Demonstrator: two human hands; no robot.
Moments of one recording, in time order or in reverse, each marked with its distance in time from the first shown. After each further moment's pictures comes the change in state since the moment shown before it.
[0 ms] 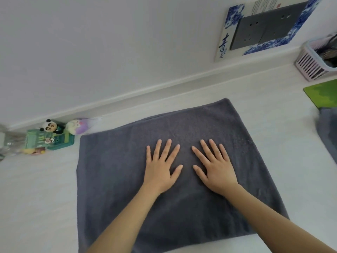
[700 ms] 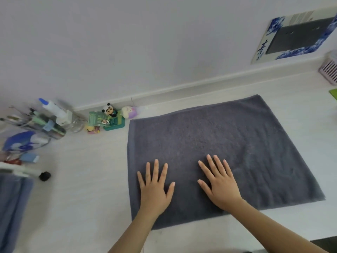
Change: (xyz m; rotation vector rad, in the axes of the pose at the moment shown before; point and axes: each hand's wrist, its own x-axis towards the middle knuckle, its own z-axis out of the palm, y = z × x) left_hand -0.175 -0.106 0.023 -0.093 -0.067 -0.313; right_hand -0.065 -0.149 0.014 -0.012 -0.123 0.034
